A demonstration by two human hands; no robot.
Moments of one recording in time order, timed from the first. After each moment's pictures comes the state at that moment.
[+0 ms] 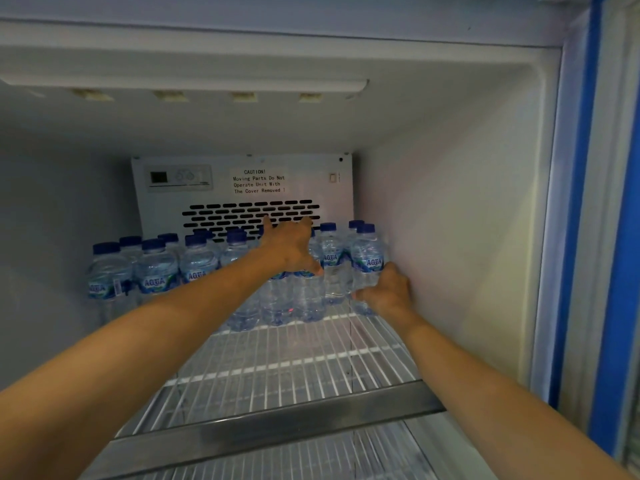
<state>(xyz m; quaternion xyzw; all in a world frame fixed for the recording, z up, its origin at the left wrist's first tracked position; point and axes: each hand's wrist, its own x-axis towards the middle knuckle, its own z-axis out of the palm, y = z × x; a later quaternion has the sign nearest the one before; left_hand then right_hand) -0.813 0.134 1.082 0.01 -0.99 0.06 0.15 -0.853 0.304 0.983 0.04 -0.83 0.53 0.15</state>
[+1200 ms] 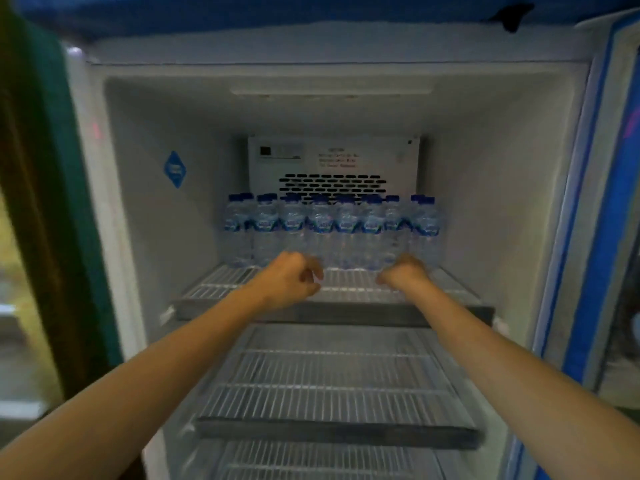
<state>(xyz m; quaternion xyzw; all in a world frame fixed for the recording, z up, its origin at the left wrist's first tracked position) -0.592 0.083 0.996 -0.02 -0.97 -0.14 0.18 -0.705 0.269 1.000 0.10 -0.93 0.34 -0.01</state>
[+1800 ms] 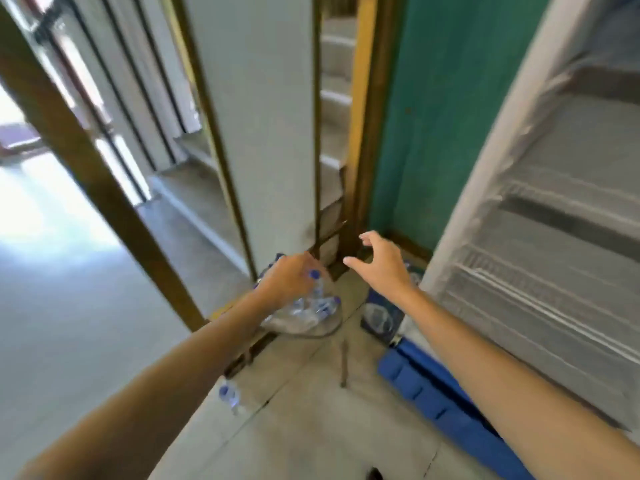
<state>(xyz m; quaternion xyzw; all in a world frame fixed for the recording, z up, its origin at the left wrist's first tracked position) -0.043 -0.025 0.721 0.42 -0.86 -0.26 0.10 -0.219 0.054 0.729 0.51 -0.77 0.32 -0.20</state>
